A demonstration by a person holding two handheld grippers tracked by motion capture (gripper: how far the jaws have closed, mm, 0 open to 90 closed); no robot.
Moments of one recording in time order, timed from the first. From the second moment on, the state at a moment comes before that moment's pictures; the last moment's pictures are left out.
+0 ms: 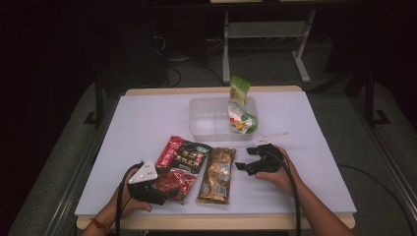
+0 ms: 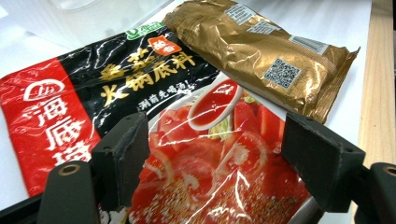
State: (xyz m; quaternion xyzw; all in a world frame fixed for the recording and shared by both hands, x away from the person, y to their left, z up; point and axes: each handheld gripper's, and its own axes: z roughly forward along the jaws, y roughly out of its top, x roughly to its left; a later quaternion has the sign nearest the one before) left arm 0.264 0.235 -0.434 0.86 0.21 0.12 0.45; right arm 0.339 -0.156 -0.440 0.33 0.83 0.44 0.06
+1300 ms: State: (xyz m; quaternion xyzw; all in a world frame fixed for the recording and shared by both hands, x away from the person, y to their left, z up) left arm 0.254 0.168 -0.440 0.89 0.17 0.08 0.42; right arm 0.375 -0.120 -0.456 0.36 0.82 0.44 -0.09
